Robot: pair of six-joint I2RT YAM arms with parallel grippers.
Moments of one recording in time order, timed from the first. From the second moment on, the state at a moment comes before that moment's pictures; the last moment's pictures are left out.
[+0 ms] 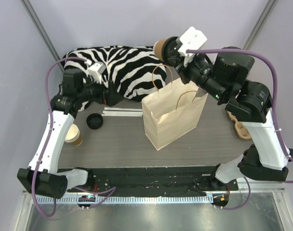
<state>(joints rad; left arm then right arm) -0.16 1.20 1.33 -0.68 0.58 -0.05 0.94 1.45 2.30 -0.85 0.25 -0.37</state>
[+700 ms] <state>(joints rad) -0.45 1.75 1.81 -0.36 0.54 -0.40 0.67 1.38 2.15 -1.10 0.20 -0.22</state>
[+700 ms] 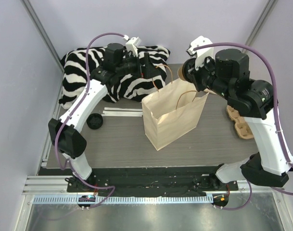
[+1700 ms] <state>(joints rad) -0.57 1.44 1.50 -0.11 0.81 -0.66 0.67 1.18 1.69 -1.12 -0.08 -0.14</state>
